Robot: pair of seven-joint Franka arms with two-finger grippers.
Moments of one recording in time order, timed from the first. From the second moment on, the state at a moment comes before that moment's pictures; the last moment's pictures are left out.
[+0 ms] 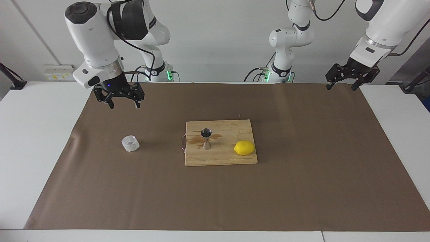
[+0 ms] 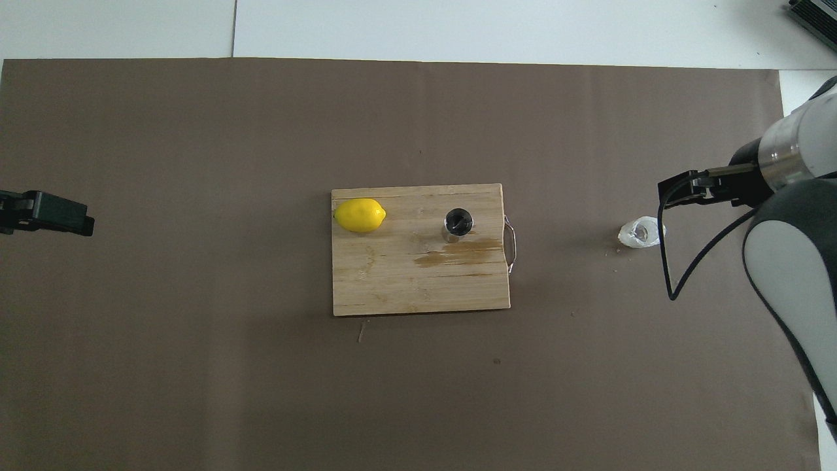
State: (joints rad) left arm 0.09 -0.04 -0.12 -1.58 -0.03 1.51 0.06; right arm -0.04 0.05 0.10 -1.65 -0.01 1.70 0.11
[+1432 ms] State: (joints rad) left arm 0.09 -0.04 -0.12 -1.58 -0.03 1.51 0.06; right arm -0.01 0.00 0.11 -1.72 0.01 1.75 0.19
